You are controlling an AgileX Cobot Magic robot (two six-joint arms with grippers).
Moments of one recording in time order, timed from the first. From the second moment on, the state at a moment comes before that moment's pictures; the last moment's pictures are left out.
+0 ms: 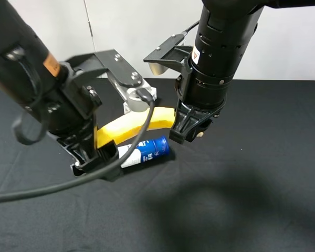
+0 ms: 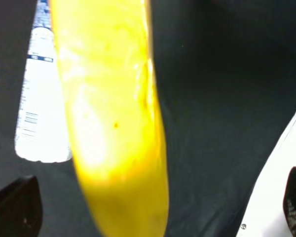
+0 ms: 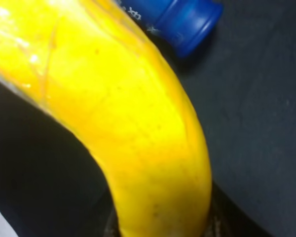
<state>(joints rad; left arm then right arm) -0.83 1.40 -0.98 -0.15 0.82 0.26 0.82 1.65 -1.30 -0.02 1.13 -0.16</state>
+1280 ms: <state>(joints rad) -0.83 1.49 -0.99 -0.15 0.71 0.27 0.82 1.65 -1.30 0.00 1.12 -0.16</state>
